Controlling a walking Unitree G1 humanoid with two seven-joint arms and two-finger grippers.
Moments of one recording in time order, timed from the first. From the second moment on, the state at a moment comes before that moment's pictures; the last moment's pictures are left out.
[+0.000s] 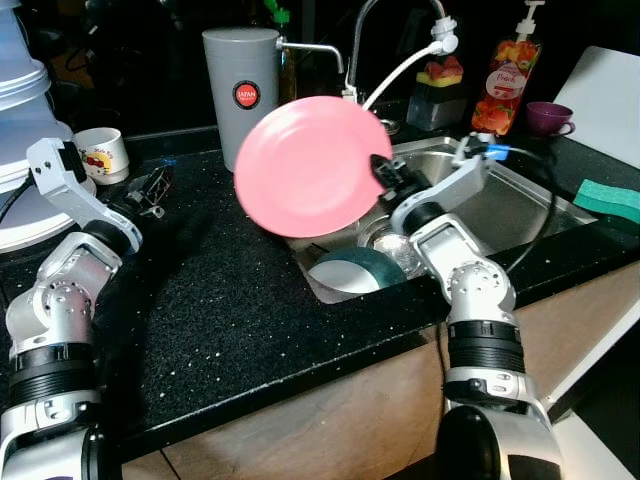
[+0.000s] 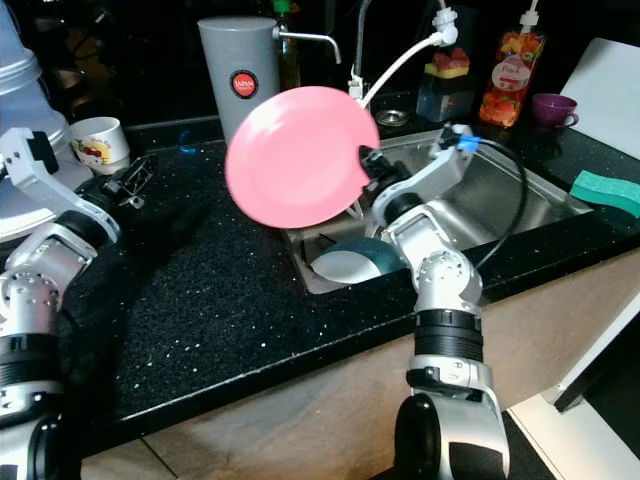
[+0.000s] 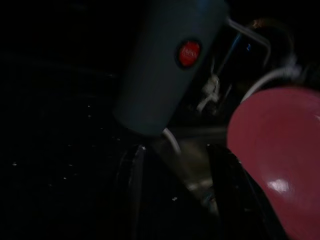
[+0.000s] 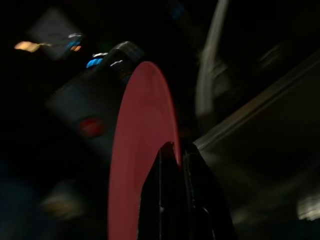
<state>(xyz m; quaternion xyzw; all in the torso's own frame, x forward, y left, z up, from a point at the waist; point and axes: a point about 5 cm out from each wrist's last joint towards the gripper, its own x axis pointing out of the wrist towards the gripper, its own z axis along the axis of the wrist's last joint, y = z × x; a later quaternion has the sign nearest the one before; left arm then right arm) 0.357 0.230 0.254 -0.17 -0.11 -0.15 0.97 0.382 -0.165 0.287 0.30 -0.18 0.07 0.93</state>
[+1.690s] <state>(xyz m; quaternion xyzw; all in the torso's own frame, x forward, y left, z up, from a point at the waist) 0.379 0.119 0.269 0.03 -0.15 -0.22 0.96 0.384 -0.162 0.271 0.08 -0.19 -0.01 0.98</state>
